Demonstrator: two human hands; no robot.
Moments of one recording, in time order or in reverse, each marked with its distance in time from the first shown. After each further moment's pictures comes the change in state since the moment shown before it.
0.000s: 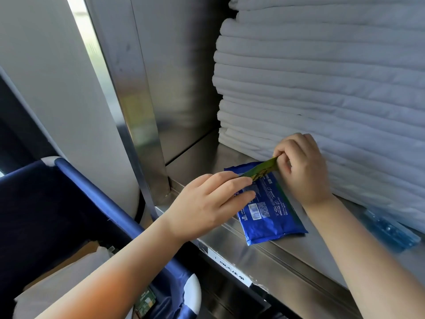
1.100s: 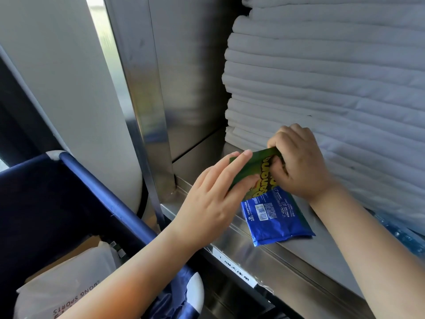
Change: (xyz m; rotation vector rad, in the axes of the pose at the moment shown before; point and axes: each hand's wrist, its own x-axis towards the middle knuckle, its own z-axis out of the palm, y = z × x) left_hand -0.002 0.013 0.002 -0.019 0.018 -0.317; right_hand 0.034 -0.020 -0.004 0.058 -0.229 -0.187
